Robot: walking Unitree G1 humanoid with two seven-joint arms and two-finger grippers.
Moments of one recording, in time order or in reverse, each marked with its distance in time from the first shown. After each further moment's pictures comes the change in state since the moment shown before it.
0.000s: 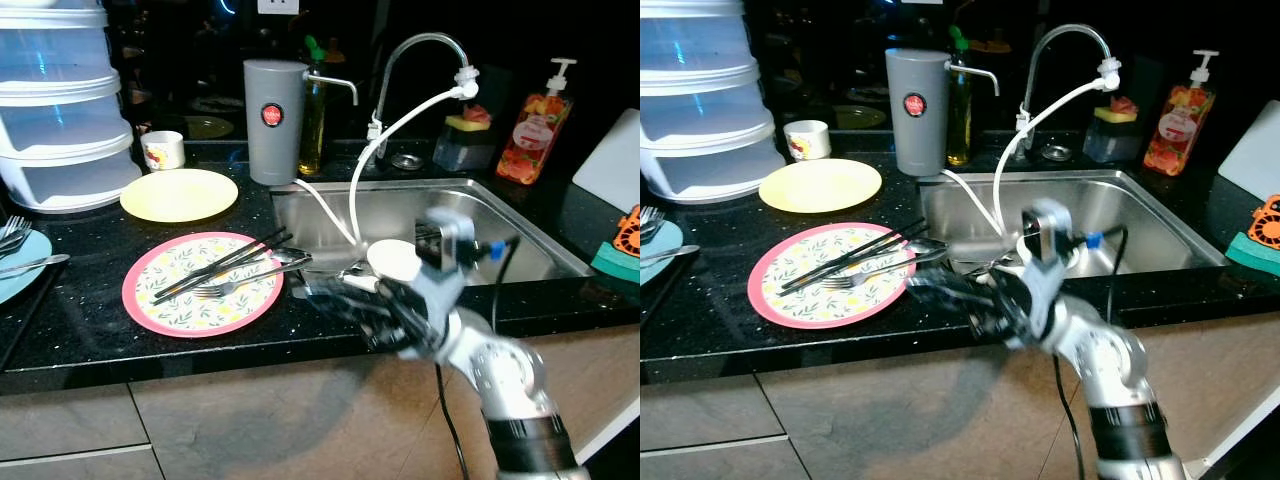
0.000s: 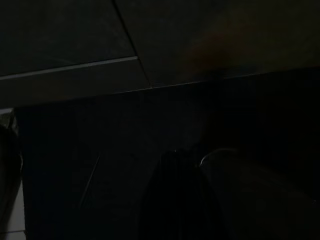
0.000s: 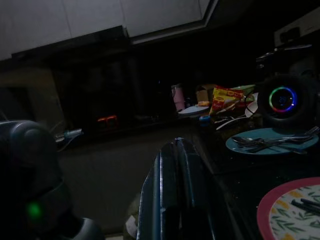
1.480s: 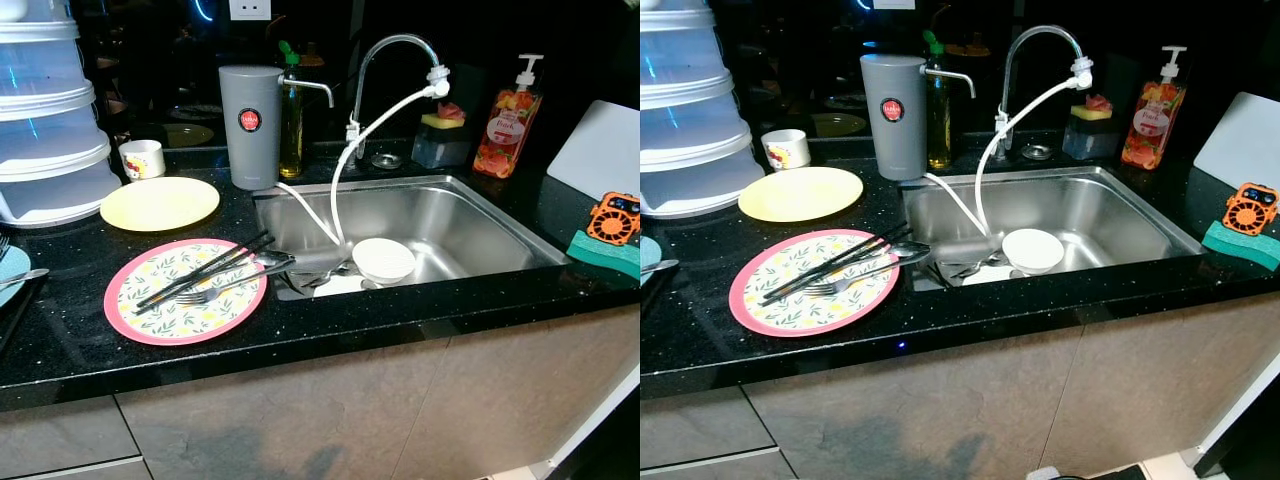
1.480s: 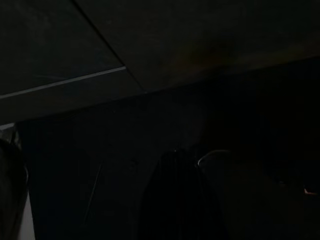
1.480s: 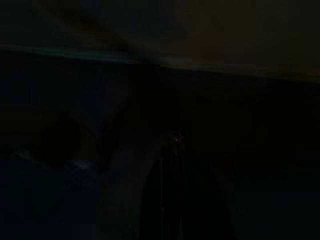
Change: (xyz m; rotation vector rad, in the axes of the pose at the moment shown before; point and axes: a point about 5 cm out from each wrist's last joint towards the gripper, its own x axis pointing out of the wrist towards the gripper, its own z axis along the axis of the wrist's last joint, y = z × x) left arm 0.001 -0.008 0.001 0.012 0.014 -0.006; right arm -0.208 0.070 -0.278 0.256 0.915 -1.414
